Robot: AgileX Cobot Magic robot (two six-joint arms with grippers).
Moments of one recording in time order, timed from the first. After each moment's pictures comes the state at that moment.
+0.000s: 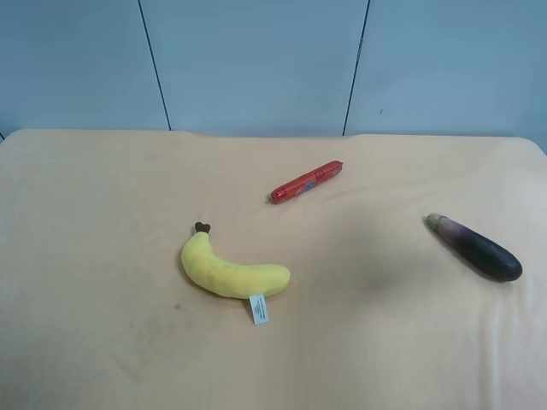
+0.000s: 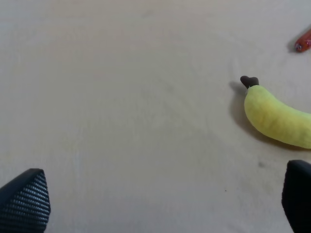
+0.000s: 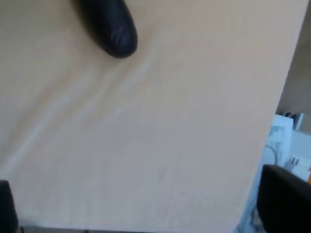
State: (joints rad) left arm -0.02 -0.01 -0.50 -0.11 1.05 0.07; right arm 0.04 1.01 -0.85 -0.23 1.21 -0.28
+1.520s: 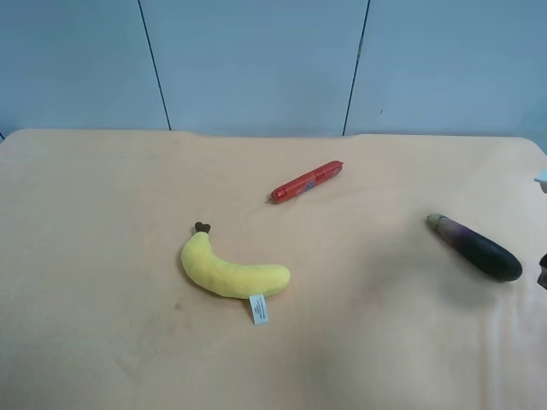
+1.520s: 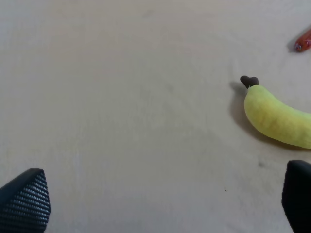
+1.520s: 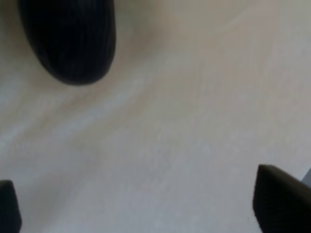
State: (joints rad) left arm -0.02 -0.01 -0.50 -0.11 1.05 0.07; right arm -0.28 1.42 -0.61 -0.25 0.52 -0.68
